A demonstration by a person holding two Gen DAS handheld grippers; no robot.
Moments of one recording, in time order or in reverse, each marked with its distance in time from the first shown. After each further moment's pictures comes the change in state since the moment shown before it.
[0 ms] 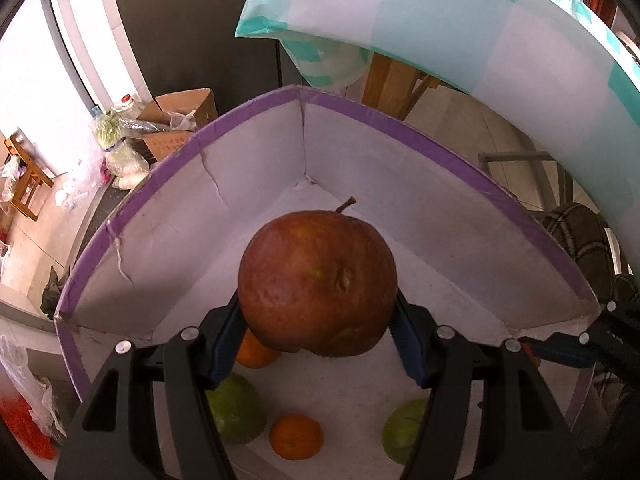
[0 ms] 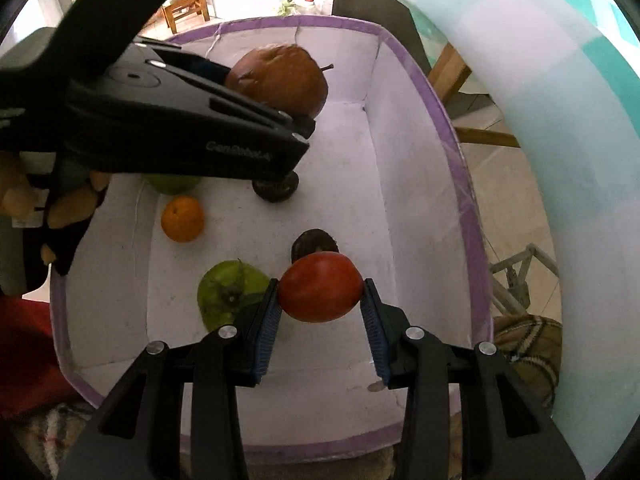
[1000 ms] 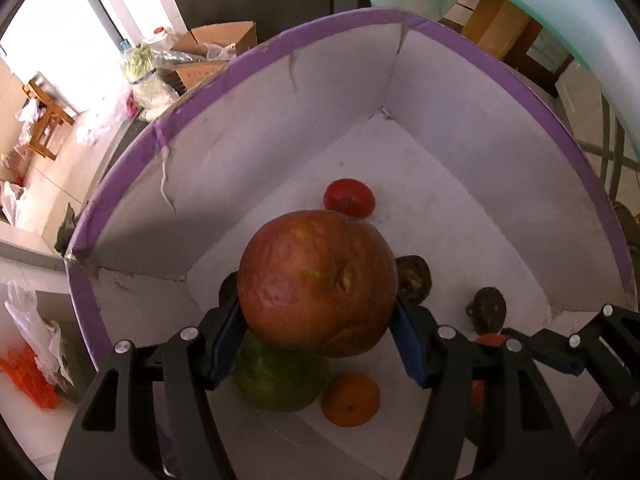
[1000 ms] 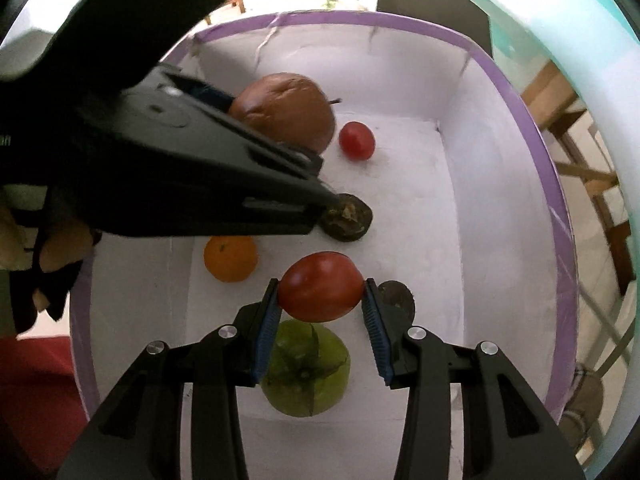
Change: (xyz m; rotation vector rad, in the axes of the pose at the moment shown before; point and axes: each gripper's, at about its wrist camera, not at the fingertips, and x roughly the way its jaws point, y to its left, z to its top) left arm 0.018 0.042 -0.015 -0.125 0.221 0.073; right arm 0.037 0.019 0.039 -0.015 0.016 0.137
